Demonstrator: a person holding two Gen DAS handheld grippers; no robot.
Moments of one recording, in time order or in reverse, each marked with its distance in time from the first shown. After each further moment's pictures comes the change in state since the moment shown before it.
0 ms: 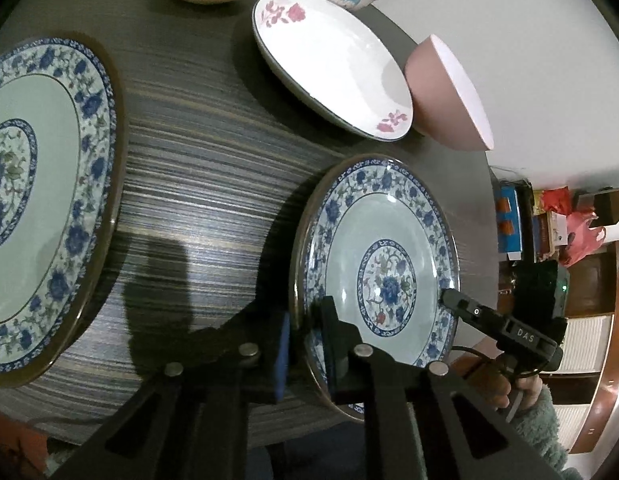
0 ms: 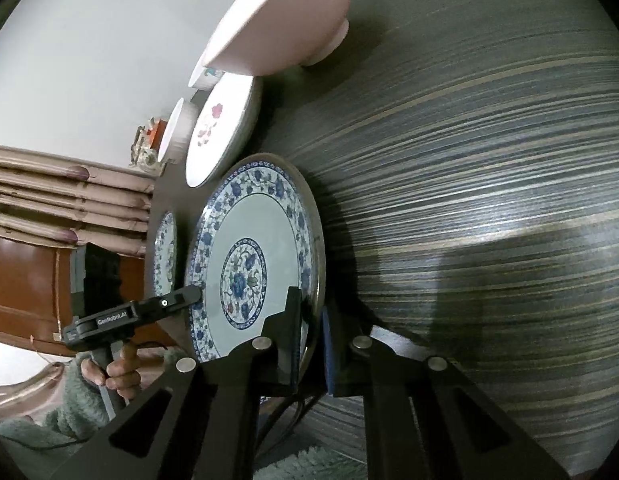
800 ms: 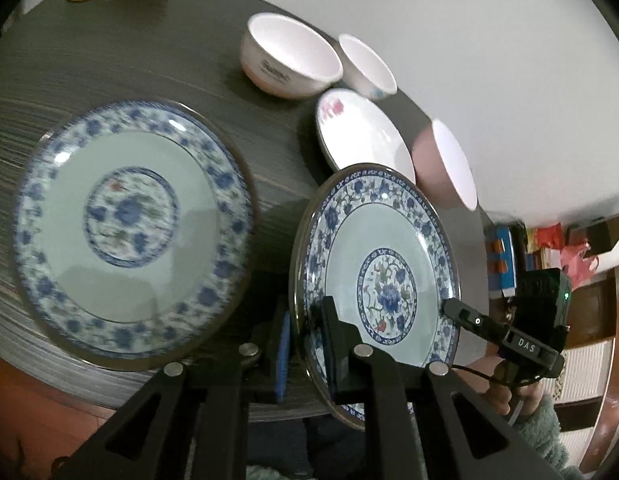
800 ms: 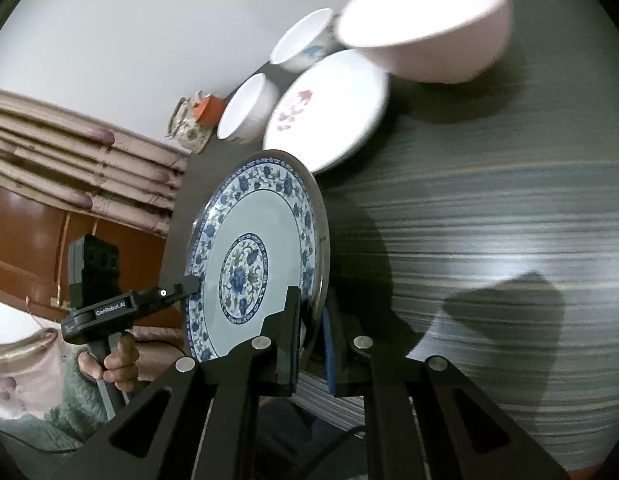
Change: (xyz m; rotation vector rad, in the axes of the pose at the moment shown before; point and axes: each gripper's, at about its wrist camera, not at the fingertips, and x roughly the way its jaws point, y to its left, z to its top) left arm -0.095 0.049 -0.006 -0.043 -0.178 0.005; right arm 0.020 0.092 0.004 -0.164 0.011 0.028
